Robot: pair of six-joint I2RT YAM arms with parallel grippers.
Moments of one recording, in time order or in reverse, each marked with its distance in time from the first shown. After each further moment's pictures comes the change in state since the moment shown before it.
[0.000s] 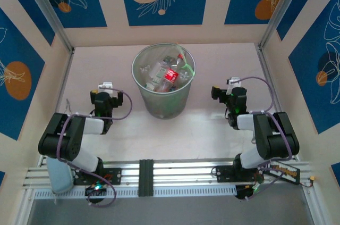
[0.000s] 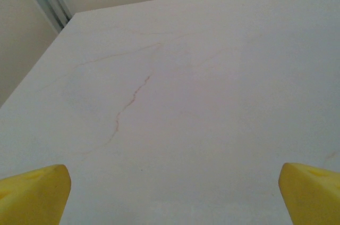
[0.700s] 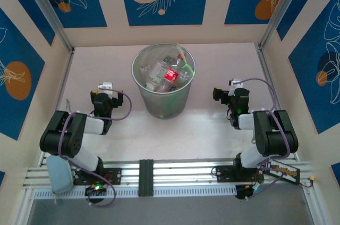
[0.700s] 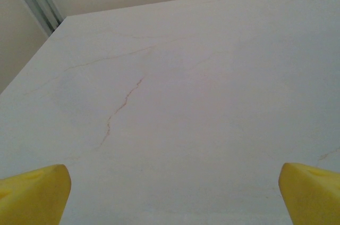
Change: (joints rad) left arm 0.016 0.019 -0.008 0.042 0.043 -0.001; right arm -0.051 0.017 -0.005 -0.006 -0.067 0.016
